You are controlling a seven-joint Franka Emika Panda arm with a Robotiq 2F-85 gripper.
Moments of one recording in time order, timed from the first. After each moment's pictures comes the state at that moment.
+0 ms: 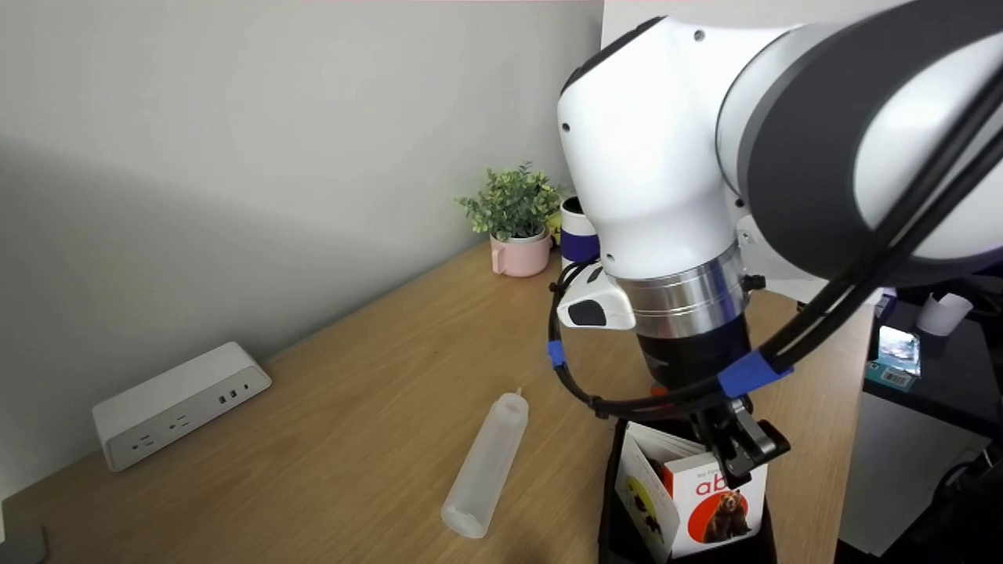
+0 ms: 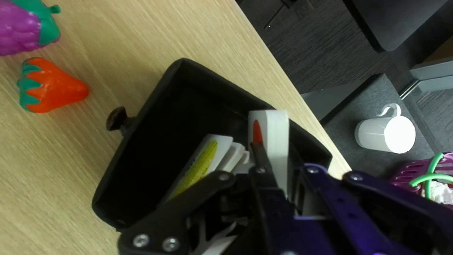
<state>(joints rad) 0.20 0.45 0.26 -1.83 -0.05 1.89 -0.47</state>
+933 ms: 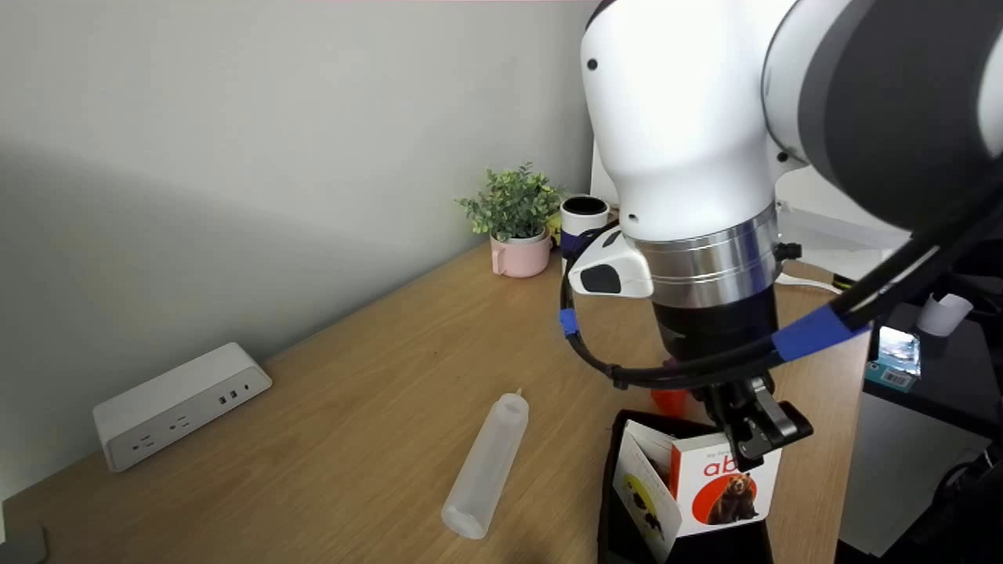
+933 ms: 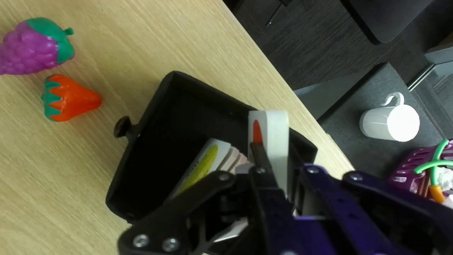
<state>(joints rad) 0.21 0.37 0.26 -1.87 -0.05 1.89 -0.40</state>
